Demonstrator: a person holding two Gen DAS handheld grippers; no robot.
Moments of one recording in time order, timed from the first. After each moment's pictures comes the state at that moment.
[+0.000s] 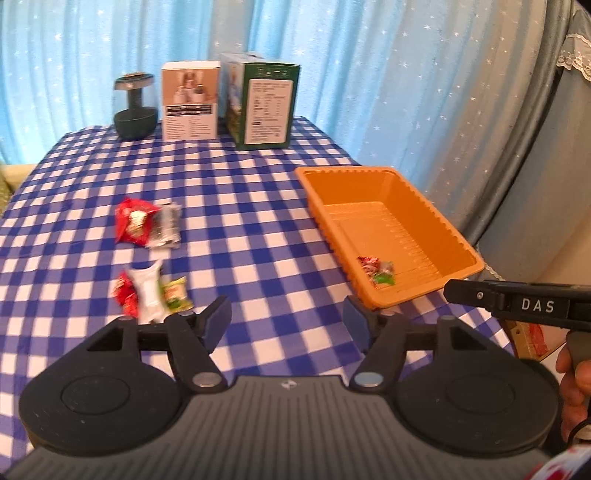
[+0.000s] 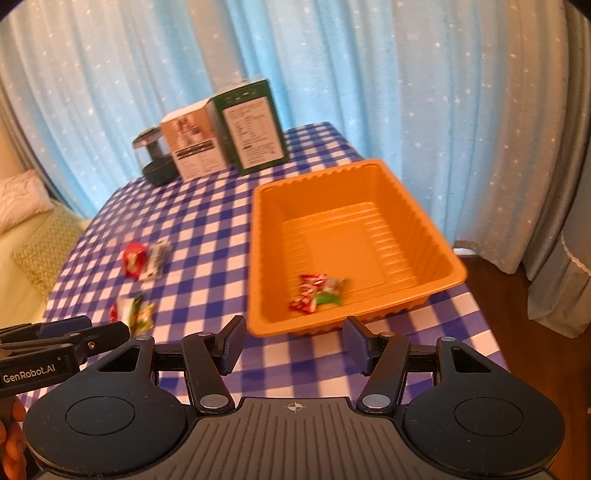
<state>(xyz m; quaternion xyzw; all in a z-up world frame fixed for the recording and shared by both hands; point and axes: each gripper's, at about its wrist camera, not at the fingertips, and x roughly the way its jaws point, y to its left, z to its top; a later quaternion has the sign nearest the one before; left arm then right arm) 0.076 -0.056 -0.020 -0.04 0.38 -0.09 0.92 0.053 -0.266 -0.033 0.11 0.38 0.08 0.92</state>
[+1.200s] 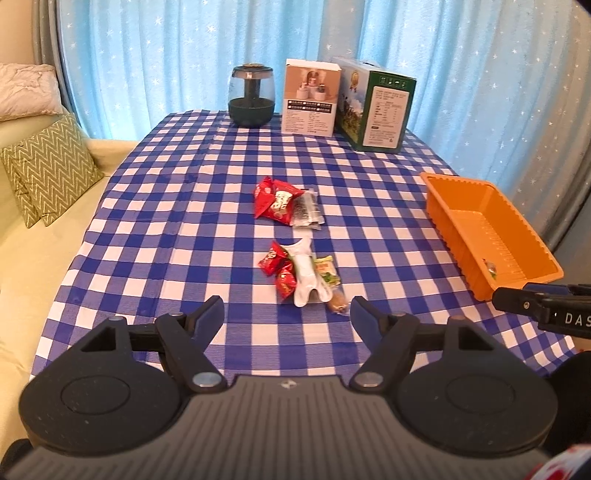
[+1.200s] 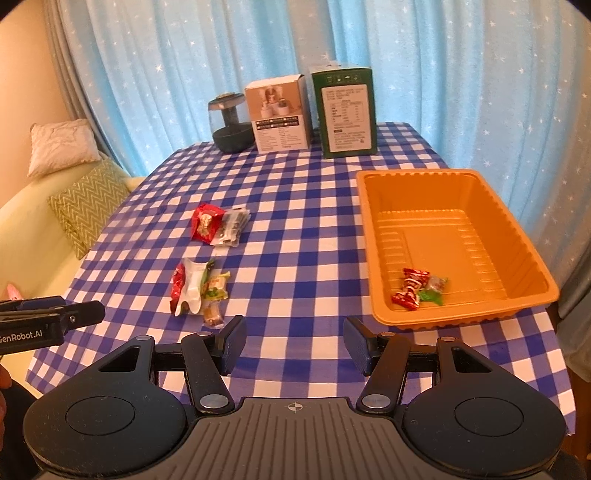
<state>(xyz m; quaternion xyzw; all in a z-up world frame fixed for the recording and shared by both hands) 0.040 0.055 -0.023 -0.05 0.38 0.03 0.92 0.051 -0.174 -0.043 0.04 0.38 0.16 0.91</state>
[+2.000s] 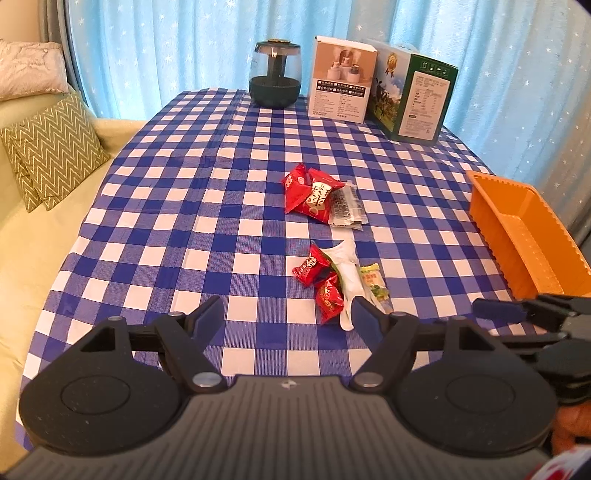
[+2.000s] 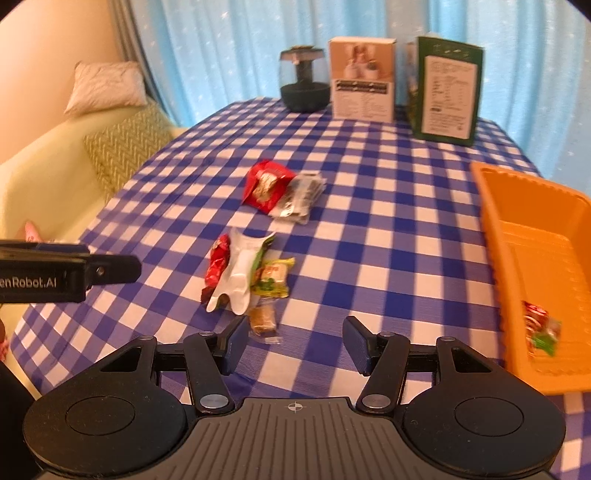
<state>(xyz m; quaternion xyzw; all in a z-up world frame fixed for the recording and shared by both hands) 0.095 0.096 -0.061 -0.07 0.40 0.05 0.91 0.116 -0.080 -0.109 -0.03 0.40 0.25 0.88</state>
